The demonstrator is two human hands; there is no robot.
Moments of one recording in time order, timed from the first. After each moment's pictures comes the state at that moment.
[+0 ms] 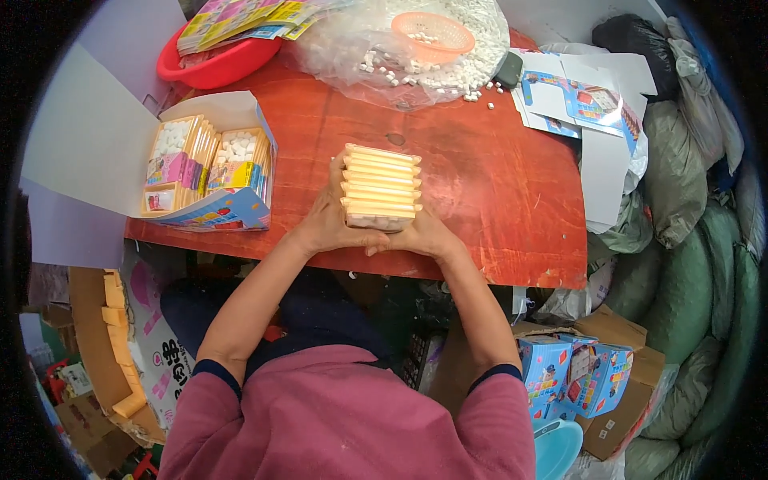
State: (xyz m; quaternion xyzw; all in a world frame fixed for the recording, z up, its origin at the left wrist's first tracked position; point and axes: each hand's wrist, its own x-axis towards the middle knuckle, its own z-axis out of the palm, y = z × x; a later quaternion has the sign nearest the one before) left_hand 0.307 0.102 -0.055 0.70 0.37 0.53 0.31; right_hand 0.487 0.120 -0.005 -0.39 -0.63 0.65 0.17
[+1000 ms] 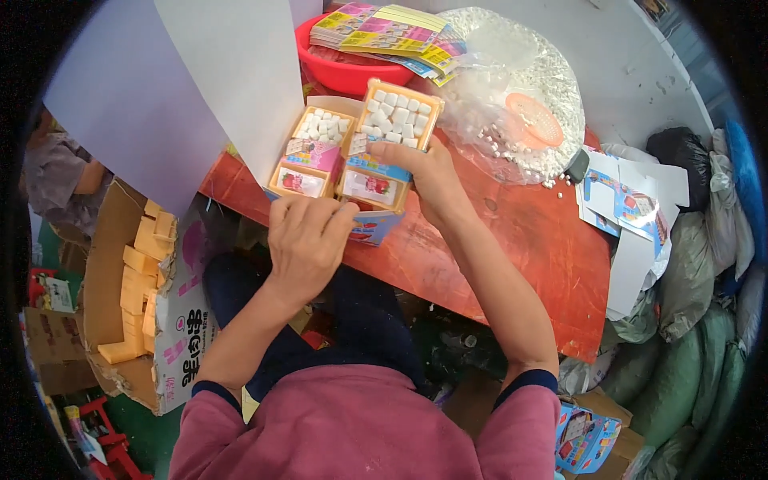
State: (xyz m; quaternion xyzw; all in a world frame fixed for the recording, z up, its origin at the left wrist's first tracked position) left_hand 0.184 -0.019 0.033 0.66 0.59 0.37 -0.28; right_hand 0.297 0.126 0.086 -0.29 -0.58 0.70 0.30
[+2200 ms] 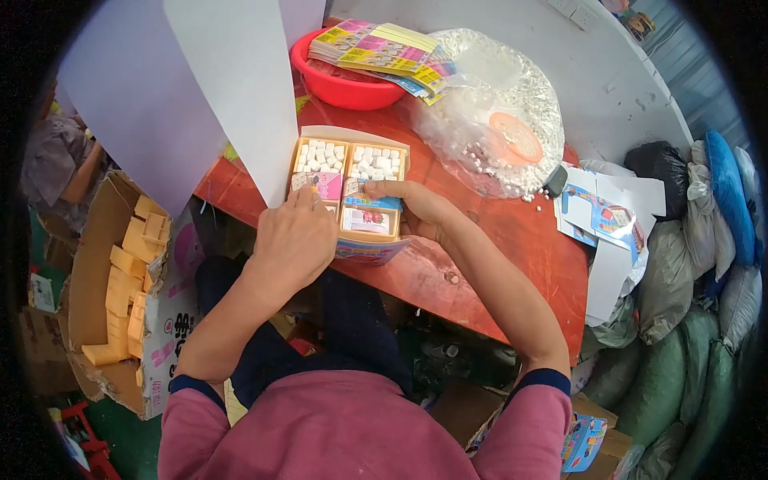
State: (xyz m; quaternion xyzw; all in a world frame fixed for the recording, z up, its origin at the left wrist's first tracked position) left_hand 0.178 -0.025 0.067 0.65 0.74 0.16 -0.09; right_hand 0.309 0.132 0.073 -0.42 -0.56 0.72 0.02
